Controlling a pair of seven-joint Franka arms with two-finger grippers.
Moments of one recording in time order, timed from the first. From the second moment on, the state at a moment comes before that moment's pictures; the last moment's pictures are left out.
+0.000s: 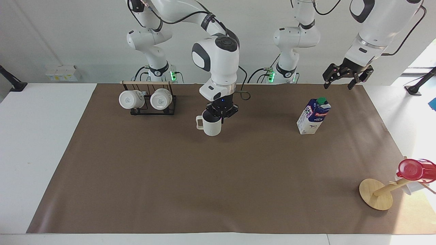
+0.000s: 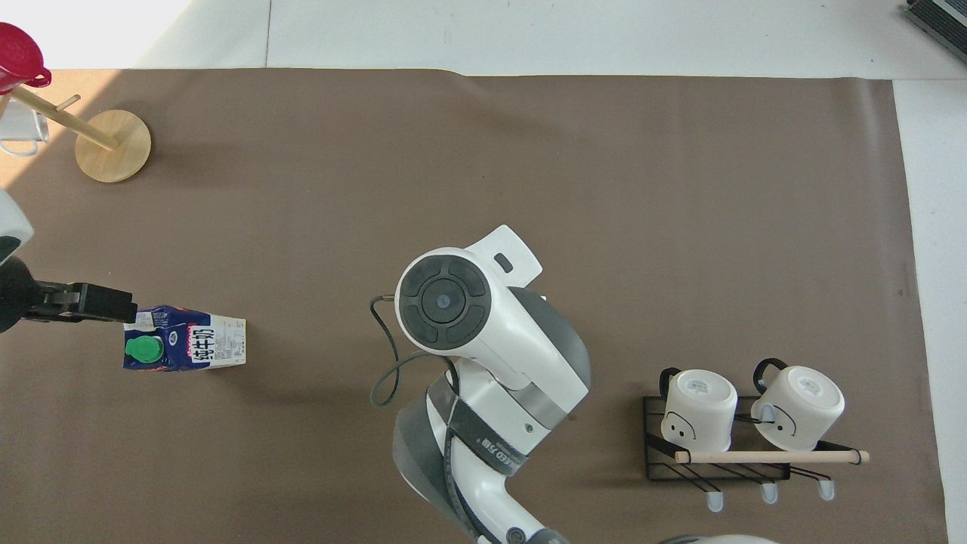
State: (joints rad) left arm -0.07 -0.18 0.02 -1.86 -0.03 1.63 0.03; right arm 0.63 0.35 0.08 -1.63 -0.15 2.02 0.87
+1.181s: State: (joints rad) left arm -0.07 -0.32 0.00 -2.24 -0.03 1.92 0.03; right arm 0.58 0.38 0.07 -1.77 -0.14 2.14 0.92
